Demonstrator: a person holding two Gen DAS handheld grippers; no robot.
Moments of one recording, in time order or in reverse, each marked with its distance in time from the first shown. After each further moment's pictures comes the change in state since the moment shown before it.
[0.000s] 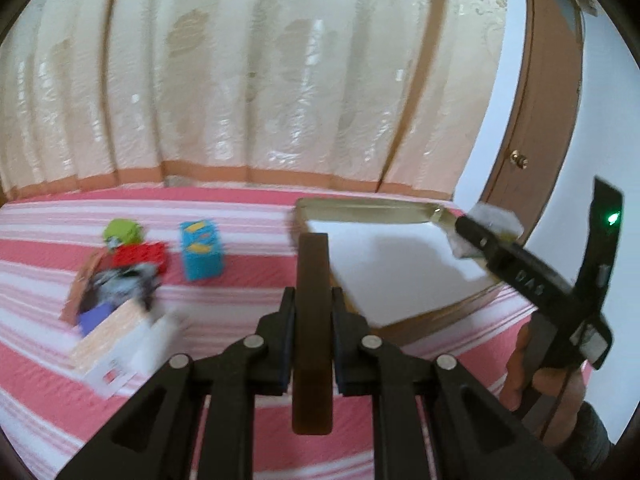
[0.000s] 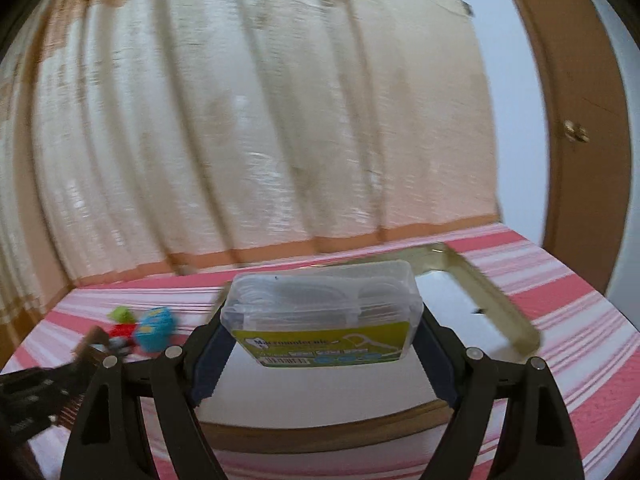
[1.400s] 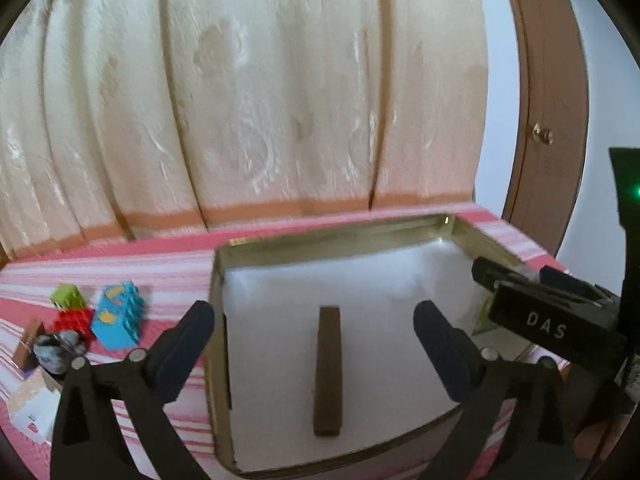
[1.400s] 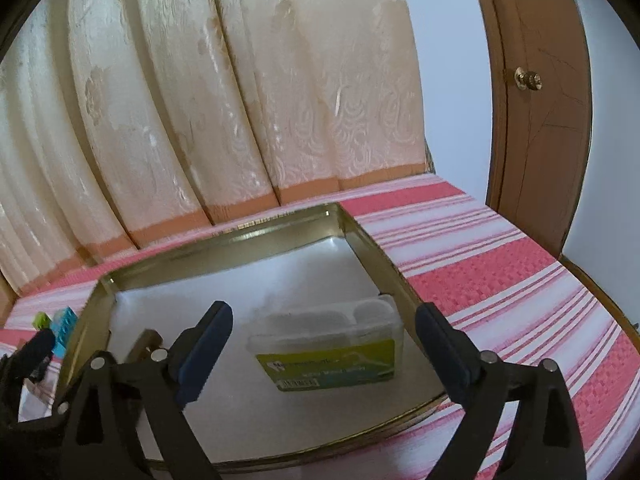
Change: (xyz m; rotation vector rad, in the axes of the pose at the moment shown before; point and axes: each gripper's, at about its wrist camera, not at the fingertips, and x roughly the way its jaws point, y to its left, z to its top) left arm 0.092 -0.098 0.017 0.150 -0.106 0.184; right arm 0.046 -0.075 0.004 0.079 0.145 -0.182
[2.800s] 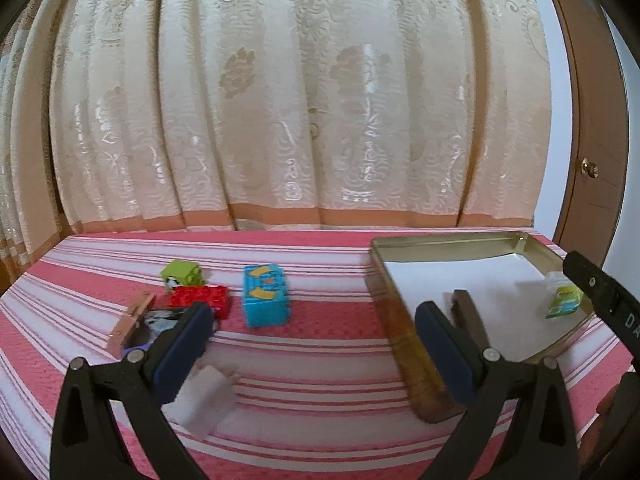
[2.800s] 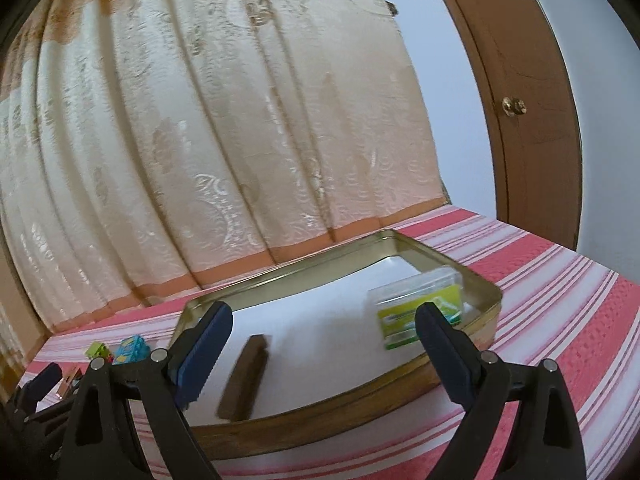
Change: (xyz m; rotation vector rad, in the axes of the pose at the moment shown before) left arm -0.056 0.110 -0.026 -0.102 -0.047 0.178; right arm -0.072 0.065 -0.041 0.081 -0.215 0.065
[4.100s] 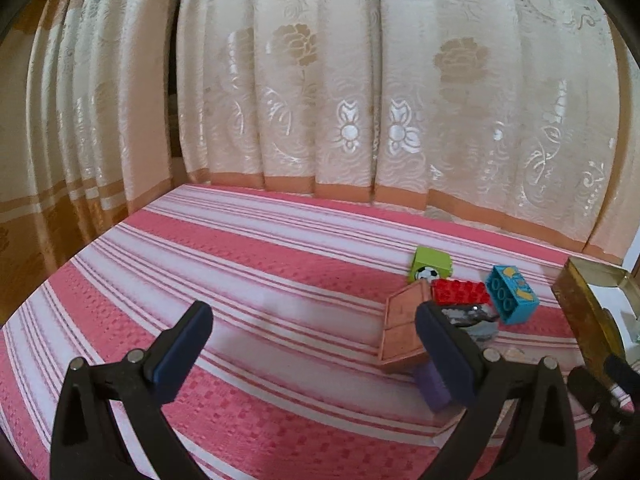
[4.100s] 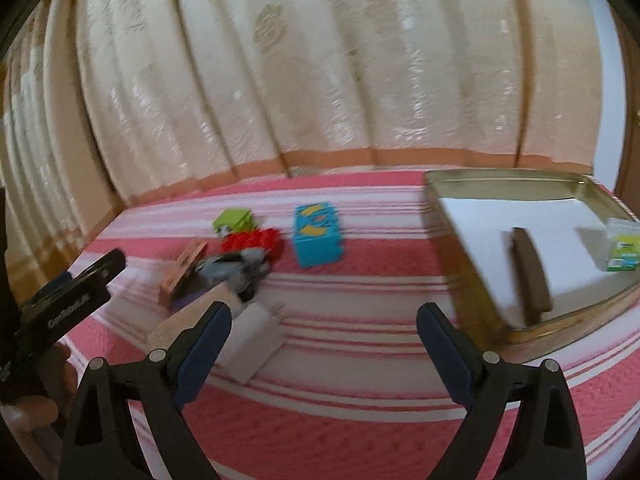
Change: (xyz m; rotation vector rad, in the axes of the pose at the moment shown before) left arm 0.004 0.218 -0.011 -0.176 0.090 0.253; right arm 0.007 0.199 -0.080 -0.255 0.349 0.279
